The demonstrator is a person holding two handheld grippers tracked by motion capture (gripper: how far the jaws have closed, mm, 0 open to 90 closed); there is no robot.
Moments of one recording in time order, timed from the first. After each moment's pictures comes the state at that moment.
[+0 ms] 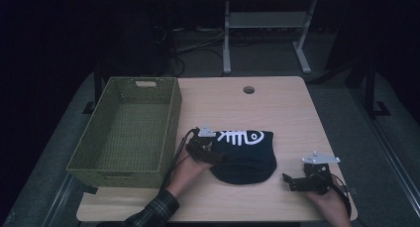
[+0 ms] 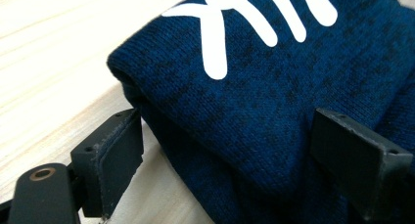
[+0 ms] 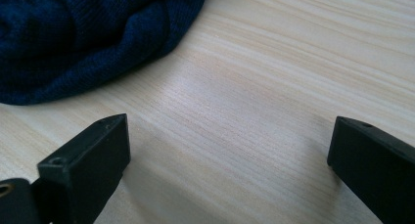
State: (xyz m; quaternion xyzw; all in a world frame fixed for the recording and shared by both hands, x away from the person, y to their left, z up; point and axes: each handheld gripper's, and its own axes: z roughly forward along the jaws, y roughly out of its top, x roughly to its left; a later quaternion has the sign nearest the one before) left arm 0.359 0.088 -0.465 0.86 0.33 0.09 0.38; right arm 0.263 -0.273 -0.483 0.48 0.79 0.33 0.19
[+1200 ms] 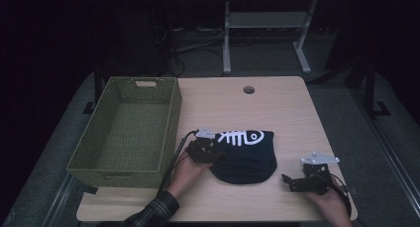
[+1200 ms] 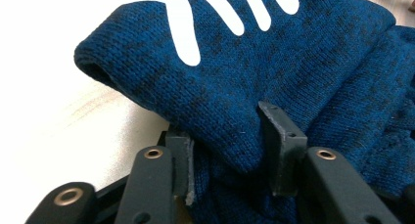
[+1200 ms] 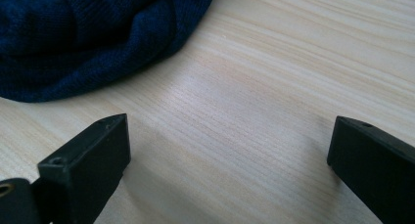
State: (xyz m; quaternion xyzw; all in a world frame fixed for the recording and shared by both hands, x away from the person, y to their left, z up) left arm 0.360 0.092 -0.472 0.86 0.31 0.02 0.41; right arm 0.263 -0.272 -0.483 0.47 0.79 0.33 0.18
